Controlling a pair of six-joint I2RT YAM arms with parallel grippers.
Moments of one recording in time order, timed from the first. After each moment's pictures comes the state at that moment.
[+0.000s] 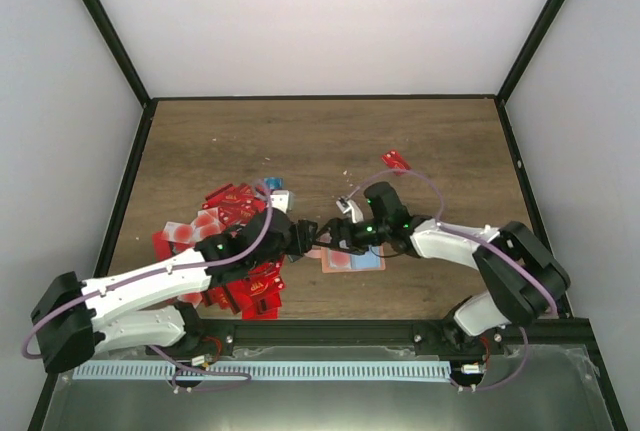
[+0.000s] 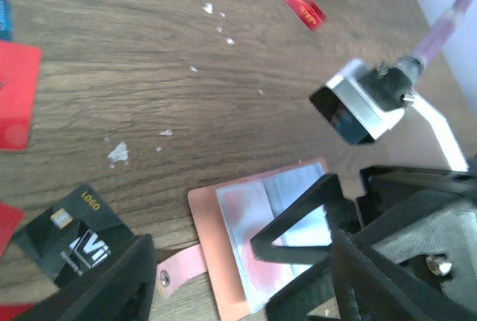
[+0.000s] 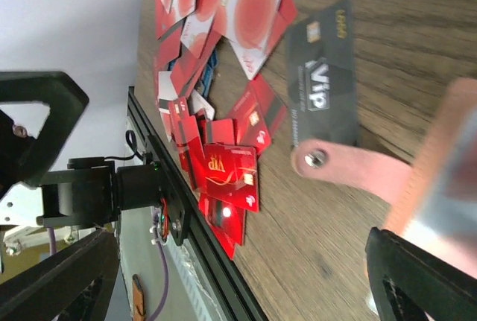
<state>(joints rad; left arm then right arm) -1.00 1.13 0.68 -0.20 -0.23 -0.79 0.64 1.45 0.59 0.14 -0.78 0.76</state>
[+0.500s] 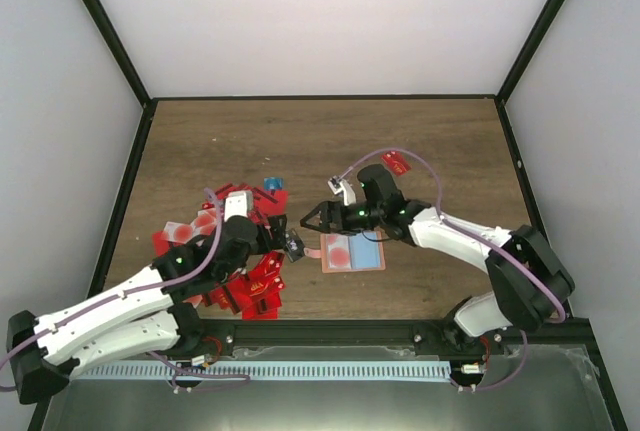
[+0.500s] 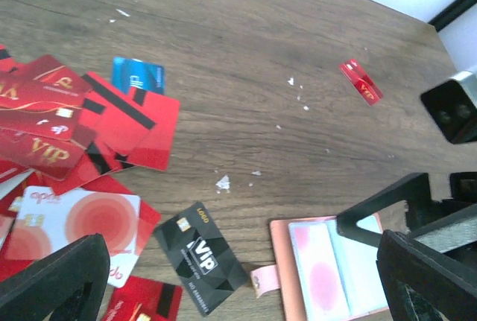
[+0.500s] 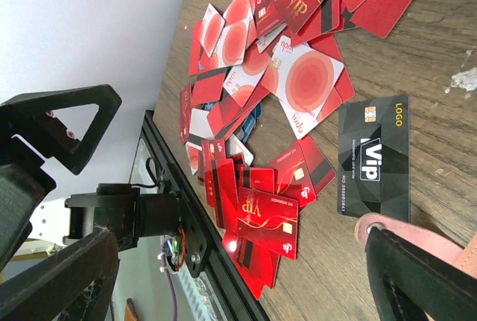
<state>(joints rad) -0.99 0.83 0.64 -0.44 -0.47 -0.84 0.68 1.45 0.79 0.03 -0.71 0.72</state>
